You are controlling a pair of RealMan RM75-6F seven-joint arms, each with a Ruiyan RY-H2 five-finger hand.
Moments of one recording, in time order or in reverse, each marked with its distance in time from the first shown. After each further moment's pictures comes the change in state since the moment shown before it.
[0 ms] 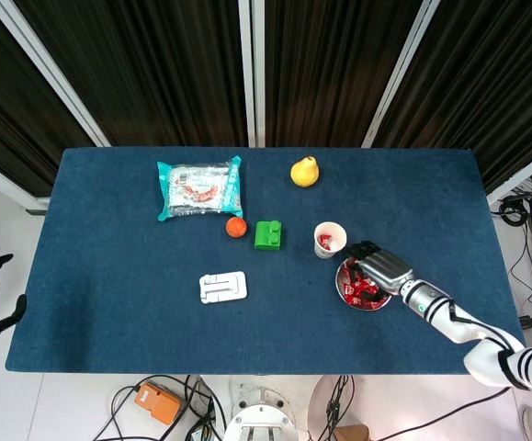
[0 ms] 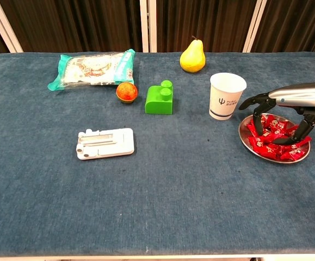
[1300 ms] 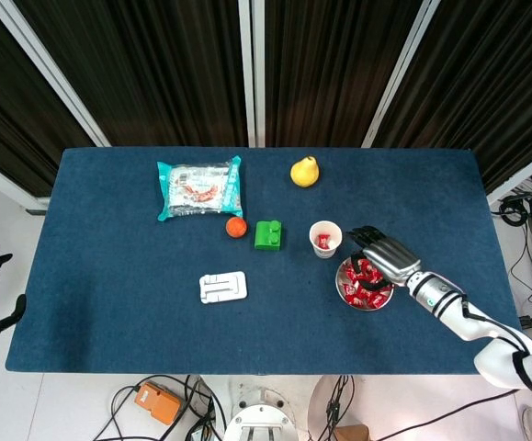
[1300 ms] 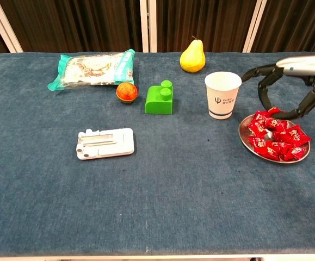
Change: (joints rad) left arm 0.002 -0.001 -0.001 0.001 0.003 0.002 -0.005; right arm -0.007 0.104 0.040 -0.100 -0.004 0.095 0.049
